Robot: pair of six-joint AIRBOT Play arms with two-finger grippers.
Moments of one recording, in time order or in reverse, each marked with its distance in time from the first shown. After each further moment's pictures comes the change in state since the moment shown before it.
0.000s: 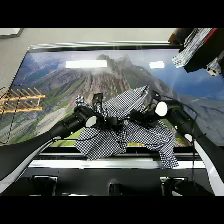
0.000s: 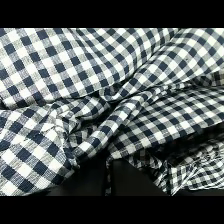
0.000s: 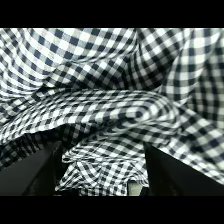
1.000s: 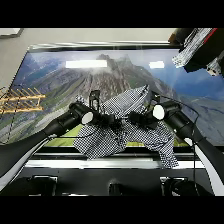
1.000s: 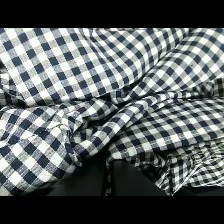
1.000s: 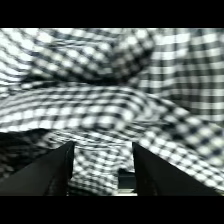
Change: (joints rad) left arm 0.036 0.025 0.014 0.000 -0.050 0.037; right arm 0.056 0.046 0.002 -0.091 0.023 0.106
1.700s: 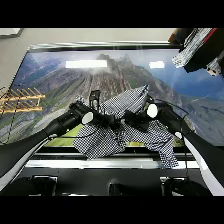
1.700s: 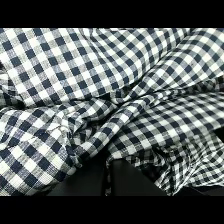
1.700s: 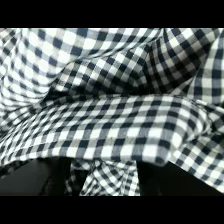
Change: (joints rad) left arm 0.002 -0.005 0.000 0.000 0.000 0.006; right arm 0.000 -0.129 0.000 0.144 -0.111 0.009
